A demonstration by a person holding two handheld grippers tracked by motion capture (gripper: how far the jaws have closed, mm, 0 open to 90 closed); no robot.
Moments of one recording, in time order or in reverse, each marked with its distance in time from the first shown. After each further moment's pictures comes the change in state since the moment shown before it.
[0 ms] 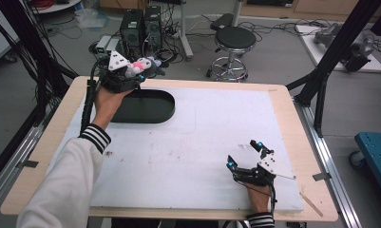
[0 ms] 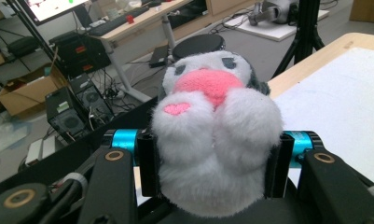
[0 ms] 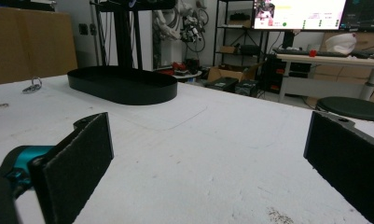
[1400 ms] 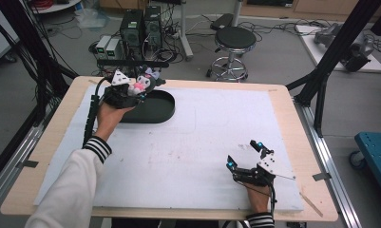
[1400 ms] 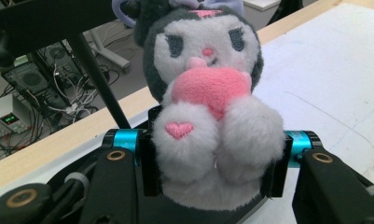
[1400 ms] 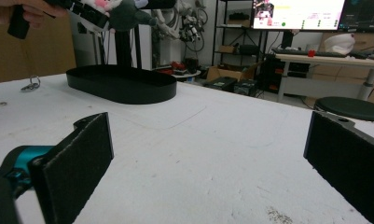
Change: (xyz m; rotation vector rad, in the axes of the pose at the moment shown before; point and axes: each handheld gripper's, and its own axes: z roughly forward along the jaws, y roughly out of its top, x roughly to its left) left arm -0.005 -0.057 0.017 0.140 -0.088 -0.087; right arm 0.001 0.000 0.000 0.005 -0.002 -0.005
